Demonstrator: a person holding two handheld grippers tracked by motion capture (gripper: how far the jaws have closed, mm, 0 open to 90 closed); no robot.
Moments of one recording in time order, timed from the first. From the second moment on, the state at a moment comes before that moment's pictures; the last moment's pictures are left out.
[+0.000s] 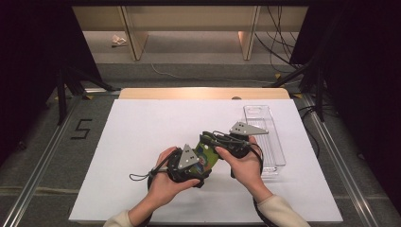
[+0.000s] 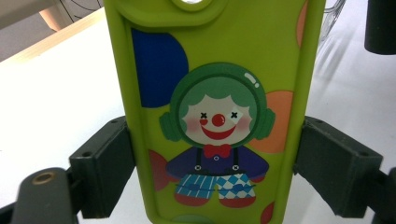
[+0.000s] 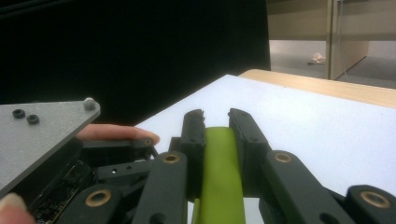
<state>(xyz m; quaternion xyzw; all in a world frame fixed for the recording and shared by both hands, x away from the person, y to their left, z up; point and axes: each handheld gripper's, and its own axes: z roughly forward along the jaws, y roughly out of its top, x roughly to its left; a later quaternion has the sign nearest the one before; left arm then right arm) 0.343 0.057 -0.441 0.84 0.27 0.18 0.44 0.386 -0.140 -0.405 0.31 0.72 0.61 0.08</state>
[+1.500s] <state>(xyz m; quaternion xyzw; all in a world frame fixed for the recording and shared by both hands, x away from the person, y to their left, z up) 0.357 0.082 -0.435 0.82 0.28 0.15 0.48 0.389 -0.158 -0.376 0.21 0.79 0.57 0.09</state>
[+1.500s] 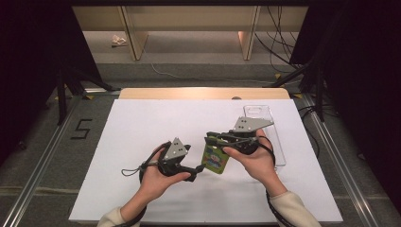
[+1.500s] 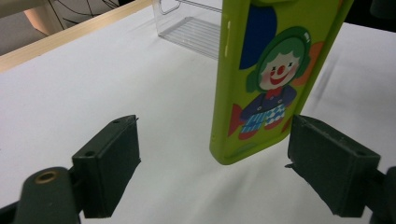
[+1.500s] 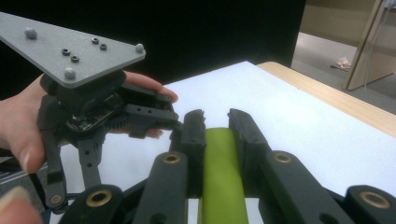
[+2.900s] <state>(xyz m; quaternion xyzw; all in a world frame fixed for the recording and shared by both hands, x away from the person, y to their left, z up) 0.357 0.077 -0.450 0.86 0.21 0.11 0.44 0.383 -0.153 -0.373 0.16 0.82 0.55 0.06</state>
